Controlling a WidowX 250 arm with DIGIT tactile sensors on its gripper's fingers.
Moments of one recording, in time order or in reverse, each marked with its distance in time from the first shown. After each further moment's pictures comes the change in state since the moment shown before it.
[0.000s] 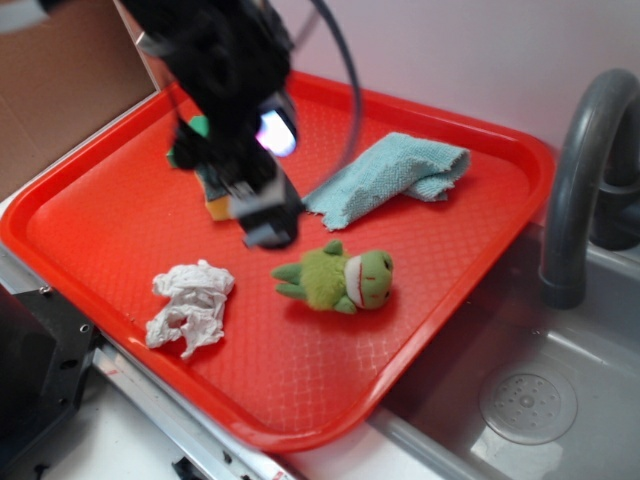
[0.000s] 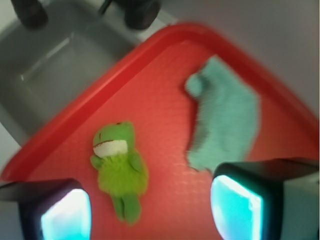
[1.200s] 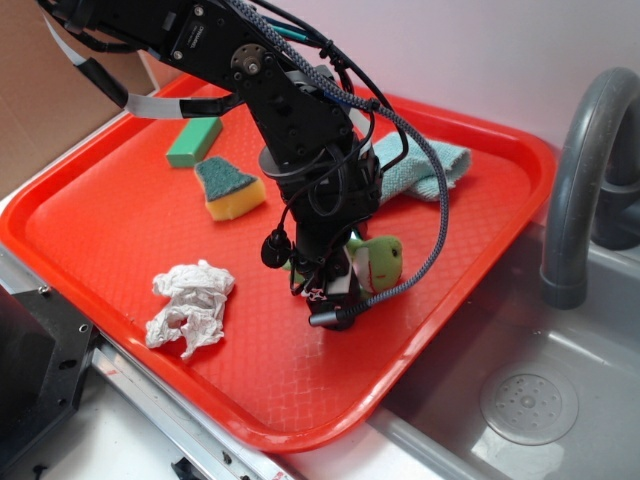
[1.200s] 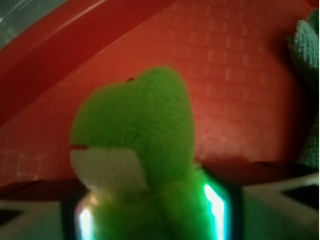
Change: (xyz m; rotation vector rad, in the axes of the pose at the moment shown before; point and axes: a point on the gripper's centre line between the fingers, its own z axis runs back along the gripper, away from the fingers) arm -0.002 -0.001 -0.072 -0.087 0.066 -0.108
